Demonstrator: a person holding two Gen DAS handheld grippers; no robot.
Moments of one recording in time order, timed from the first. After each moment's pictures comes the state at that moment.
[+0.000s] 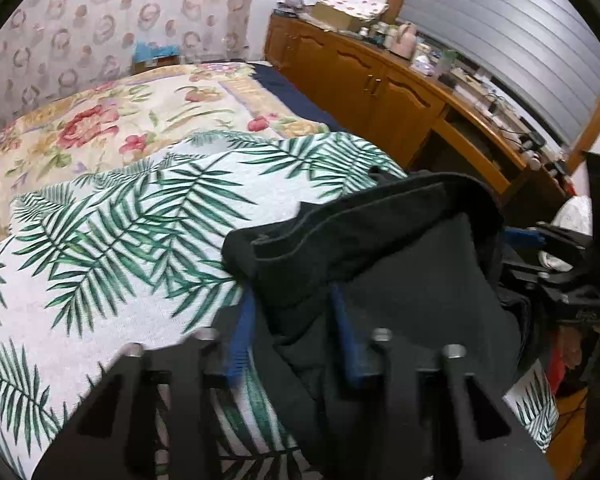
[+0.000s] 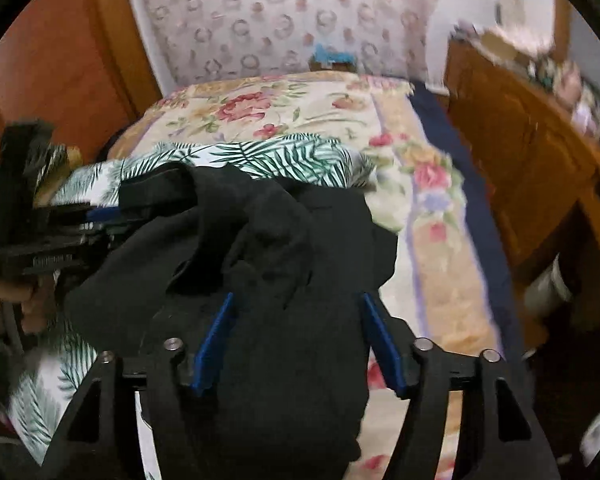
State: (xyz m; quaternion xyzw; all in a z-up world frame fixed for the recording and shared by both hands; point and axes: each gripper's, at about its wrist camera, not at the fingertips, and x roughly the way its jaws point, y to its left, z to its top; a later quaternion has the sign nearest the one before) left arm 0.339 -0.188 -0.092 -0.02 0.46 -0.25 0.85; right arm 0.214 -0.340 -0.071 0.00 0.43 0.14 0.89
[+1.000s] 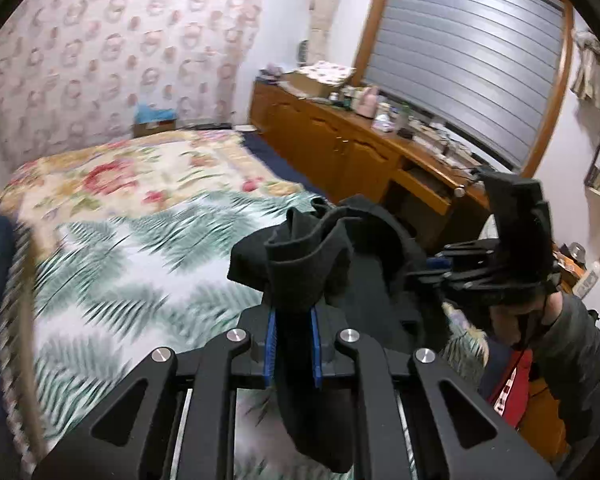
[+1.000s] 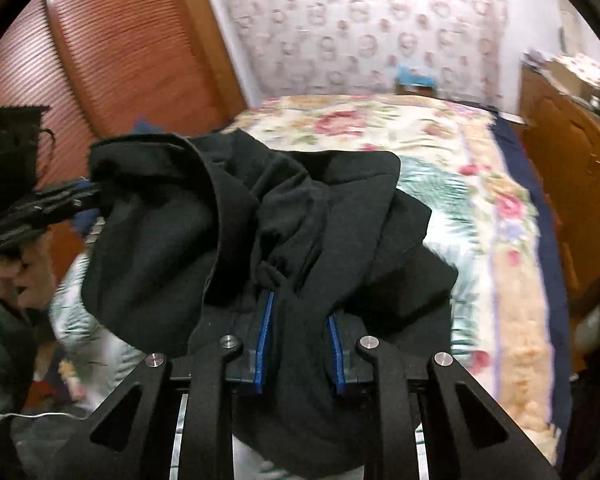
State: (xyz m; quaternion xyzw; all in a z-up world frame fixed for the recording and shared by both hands) left arm 0.179 -0.060 0.023 -0.04 0.35 -0.27 0.90; right arm 0.124 -0.279 -0.020 -0.02 0.38 0.31 0.87
